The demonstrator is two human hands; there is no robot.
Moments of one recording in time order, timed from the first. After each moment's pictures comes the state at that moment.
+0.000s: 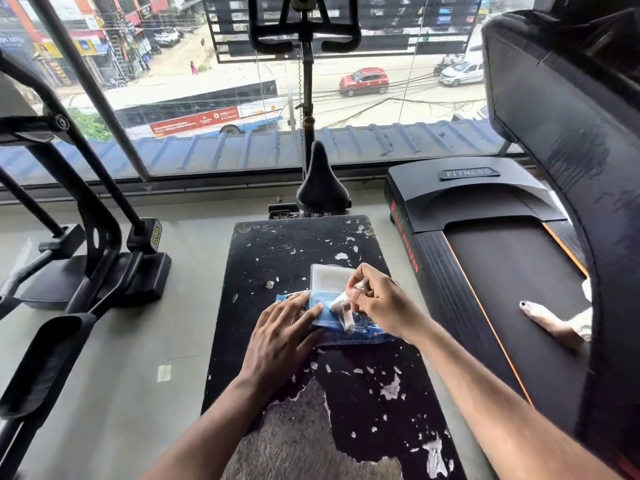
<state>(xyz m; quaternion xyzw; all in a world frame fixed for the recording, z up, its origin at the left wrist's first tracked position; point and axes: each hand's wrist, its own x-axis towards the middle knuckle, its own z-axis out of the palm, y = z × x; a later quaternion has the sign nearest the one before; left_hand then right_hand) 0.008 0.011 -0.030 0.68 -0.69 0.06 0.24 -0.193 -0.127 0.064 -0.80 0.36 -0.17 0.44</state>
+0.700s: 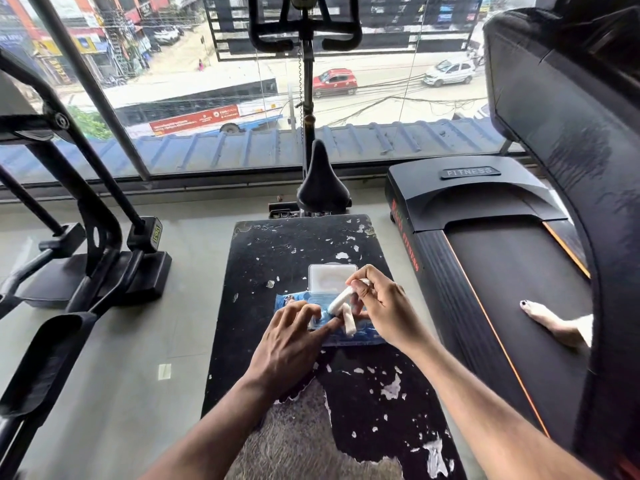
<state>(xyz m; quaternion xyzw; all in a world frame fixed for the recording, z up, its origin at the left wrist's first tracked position) -0.005 0.011 -0.018 0.63 -0.75 0.08 0.20 -0.193 -0.115 0.050 -0.79 0.35 -0.29 0.41</state>
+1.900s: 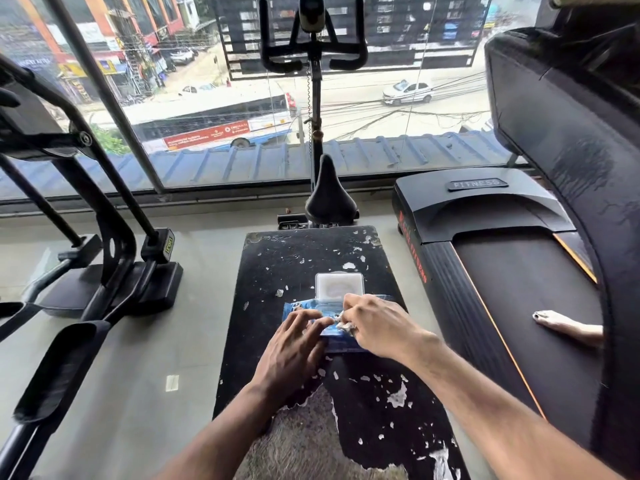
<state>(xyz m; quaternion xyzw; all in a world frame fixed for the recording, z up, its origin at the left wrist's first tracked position) 0.001 0.012 -0.023 0.63 -0.71 -0.01 0.30 -0.175 -0.110 0.065 -0.96 0.26 0.00 0.12</state>
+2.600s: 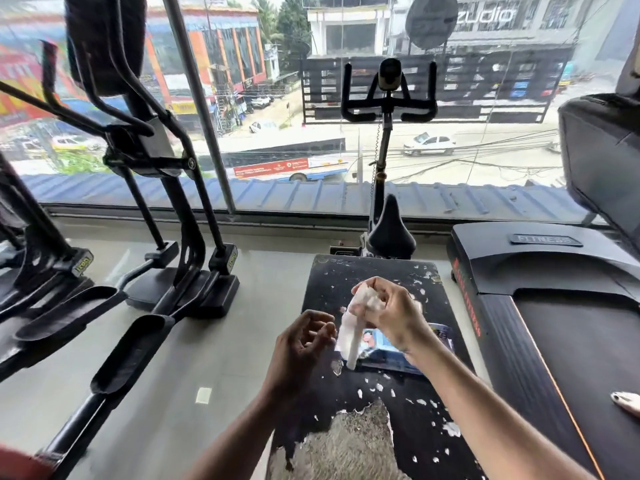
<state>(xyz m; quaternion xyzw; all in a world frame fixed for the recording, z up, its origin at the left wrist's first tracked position) 0.034 0.091 0.071 0.66 -0.40 -0.24 0.59 -0.102 -0.060 0.124 -0.75 0.31 -0.24 0.54</state>
